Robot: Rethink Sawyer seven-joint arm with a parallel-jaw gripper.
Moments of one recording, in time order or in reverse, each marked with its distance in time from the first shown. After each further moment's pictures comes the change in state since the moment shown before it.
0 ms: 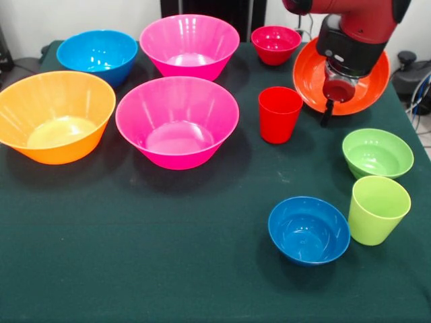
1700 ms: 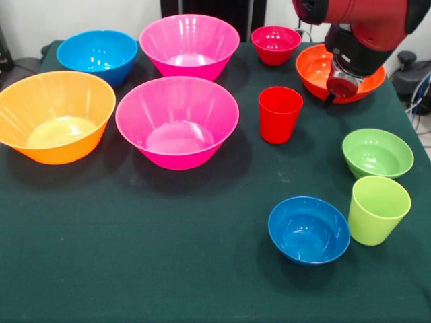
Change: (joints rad) arm 0.025 0.035 -0.022 -0.117 0.051 0.325 0.002
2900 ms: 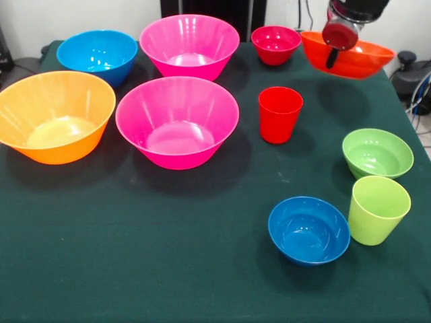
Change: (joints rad) arm -0.097 -0.271 0.032 0.170 0.016 0.000 0.000
